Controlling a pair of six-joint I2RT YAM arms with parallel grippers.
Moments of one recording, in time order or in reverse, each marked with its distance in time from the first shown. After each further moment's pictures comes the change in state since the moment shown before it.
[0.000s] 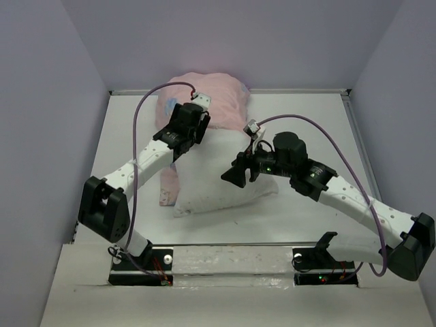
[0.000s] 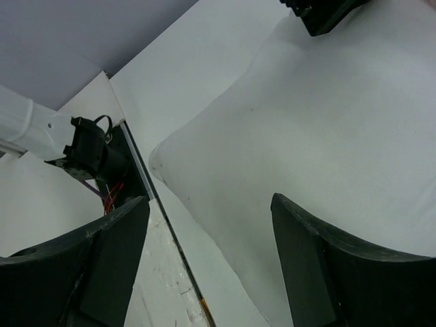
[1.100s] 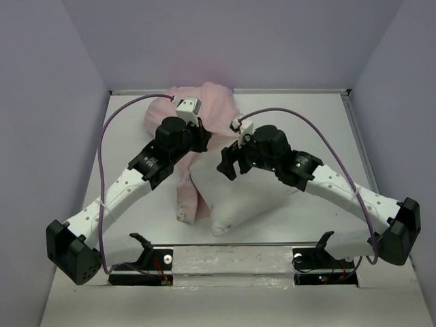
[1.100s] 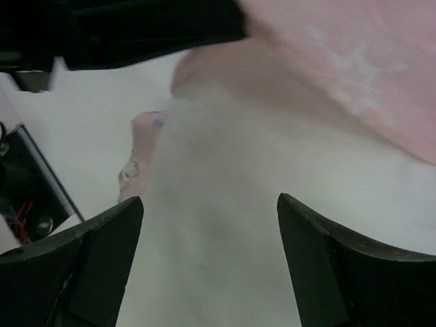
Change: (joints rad) left arm -0.056 -0.323 -0.154 0.097 0.388 -0.441; right arm -0.022 0.163 0.173 -0.163 0.343 -0.160
